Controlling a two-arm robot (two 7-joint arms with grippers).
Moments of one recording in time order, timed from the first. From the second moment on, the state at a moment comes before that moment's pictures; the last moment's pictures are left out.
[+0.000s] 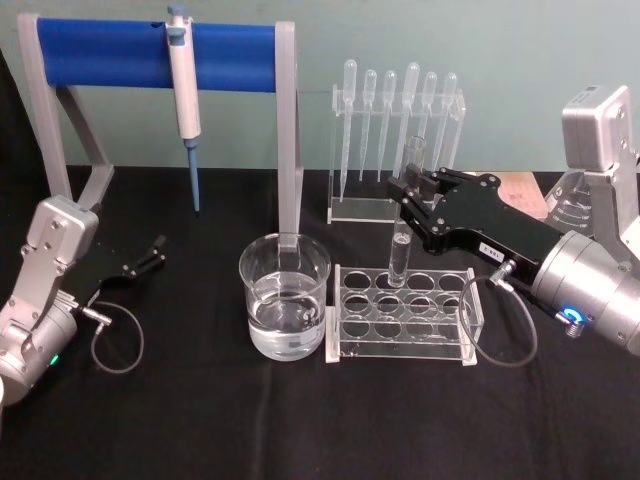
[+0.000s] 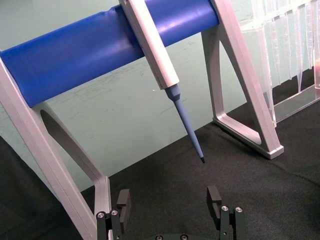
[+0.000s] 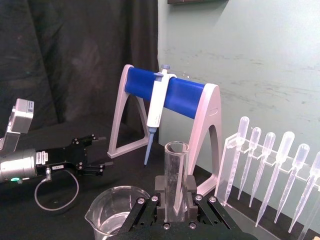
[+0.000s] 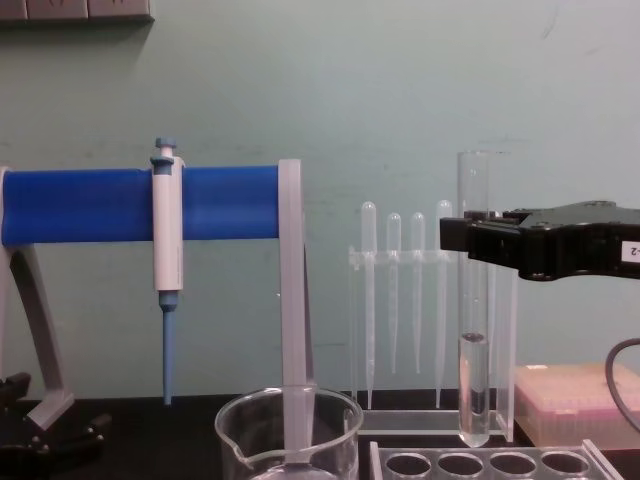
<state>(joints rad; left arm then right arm) -0.20 0.60 0.45 -1.41 -0.25 -0.12 0.03 0.18 0.54 -0.33 -1.84 0.46 0.20 0.38</state>
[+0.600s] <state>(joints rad) -0.20 0.60 0.45 -1.41 -0.25 -0.12 0.03 0.18 0.54 -0.33 -1.84 0.46 0.20 0.38</state>
